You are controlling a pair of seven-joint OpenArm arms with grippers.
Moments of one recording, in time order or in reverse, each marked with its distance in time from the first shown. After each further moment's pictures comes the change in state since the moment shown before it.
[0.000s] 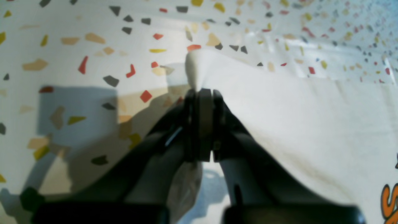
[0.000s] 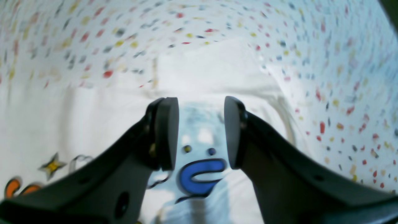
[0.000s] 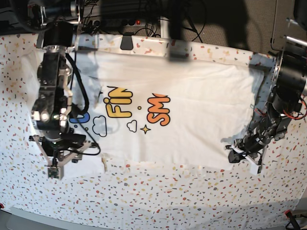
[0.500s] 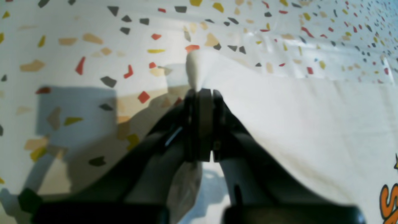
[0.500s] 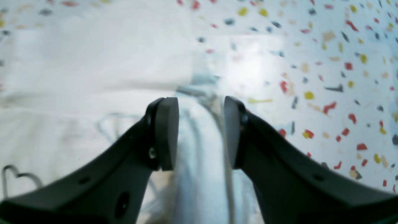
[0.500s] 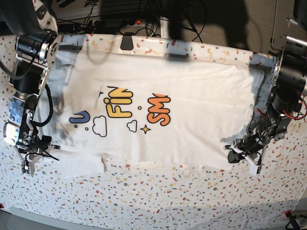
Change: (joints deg) left arm 0.0 0.0 0.0 0.0 -0.1 -0.2 -0.1; right arm 18.0 10.1 11.6 -45.7 -3.9 15.4 16.2
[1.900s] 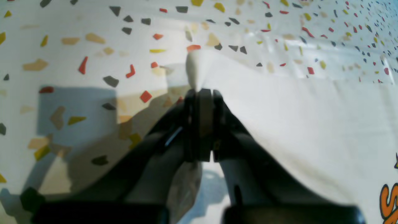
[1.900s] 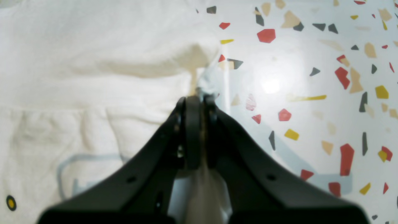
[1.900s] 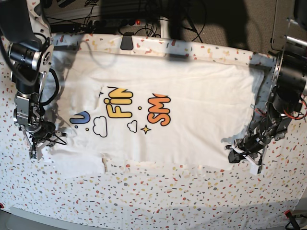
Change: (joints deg) left arm 0.0 -0.1 0.0 0.0 0.1 0.0 -1.0; right arm 2.9 1.5 0.0 -26.3 -6.8 3.1 25.9
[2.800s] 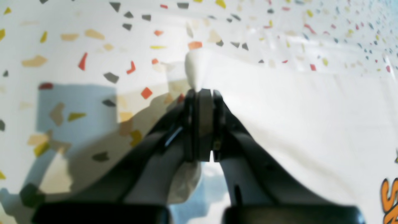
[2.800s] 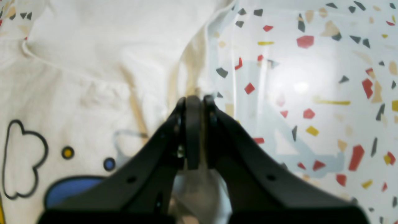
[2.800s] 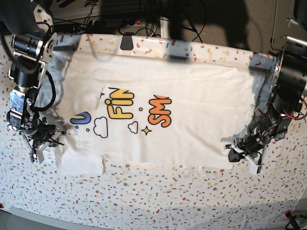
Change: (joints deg) left arm 0.0 0.0 0.0 0.0 -0.1 0.1 2.7; right arm -6.1 -0.3 -0.4 19.5 9.7 7.8 -14.8
